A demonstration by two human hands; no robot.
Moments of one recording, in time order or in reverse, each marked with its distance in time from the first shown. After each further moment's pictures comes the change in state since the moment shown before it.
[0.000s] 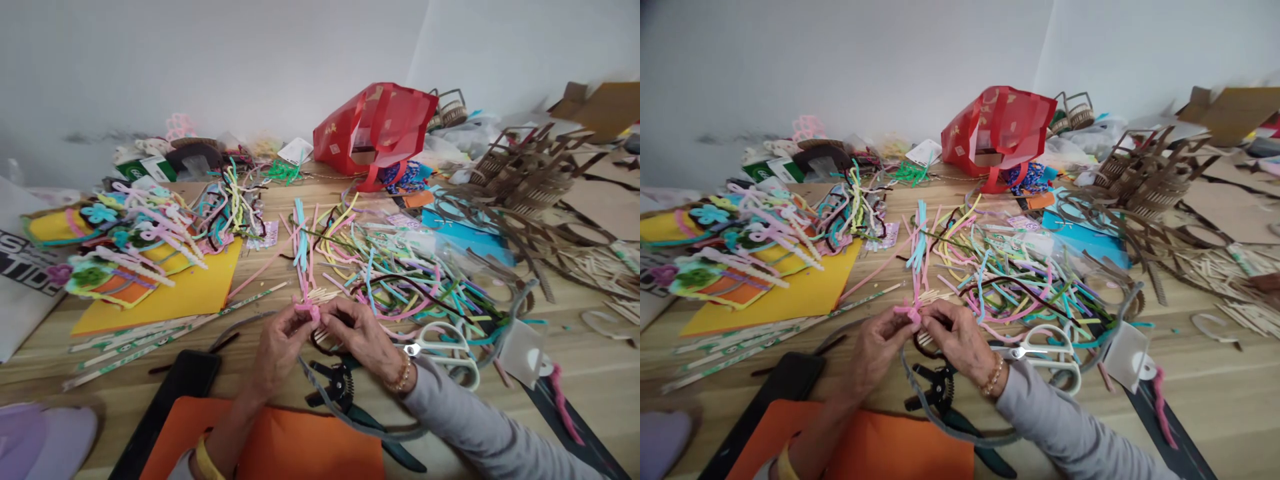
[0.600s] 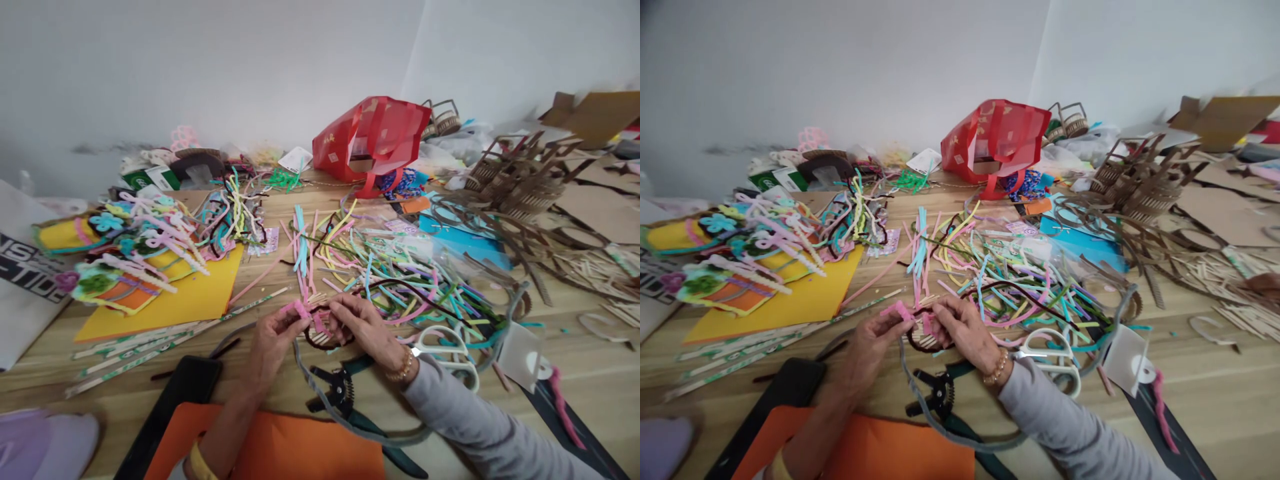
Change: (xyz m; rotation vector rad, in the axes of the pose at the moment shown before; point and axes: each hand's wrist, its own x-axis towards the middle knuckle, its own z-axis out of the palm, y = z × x) left_hand 0.006 0.002 -0.011 -0.151 -0.037 -0.121; right_hand 0.007 0.001 -0.009 0.206 -0.024 0.139
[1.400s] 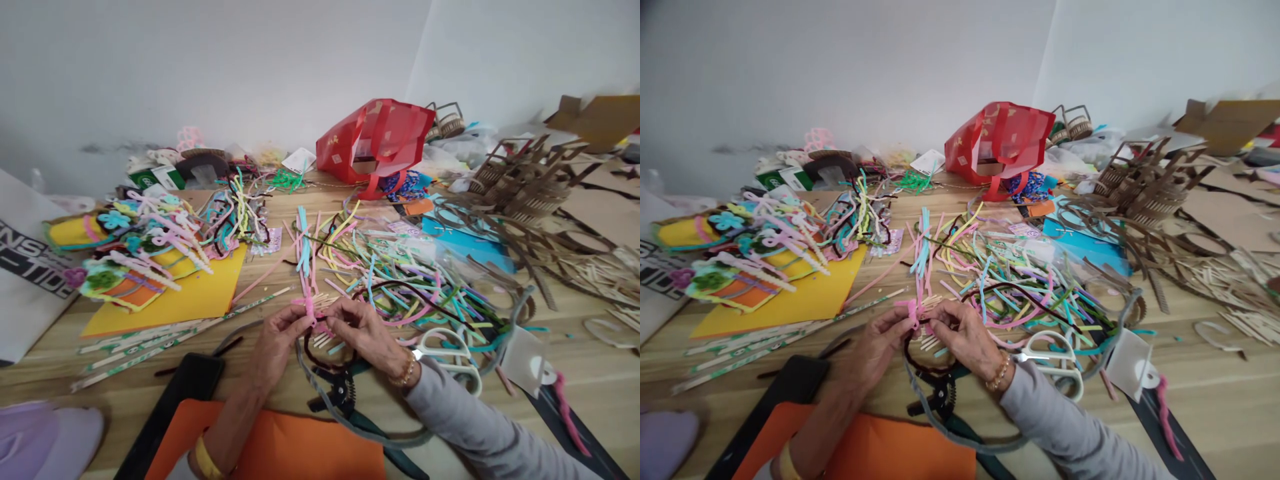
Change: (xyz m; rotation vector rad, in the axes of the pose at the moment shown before) left_hand 0.002 -0.014 -0.003 -0.242 -0.067 -0.026; right_hand -0.005 -0.004 0.002 -0.272 0.009 -0.148
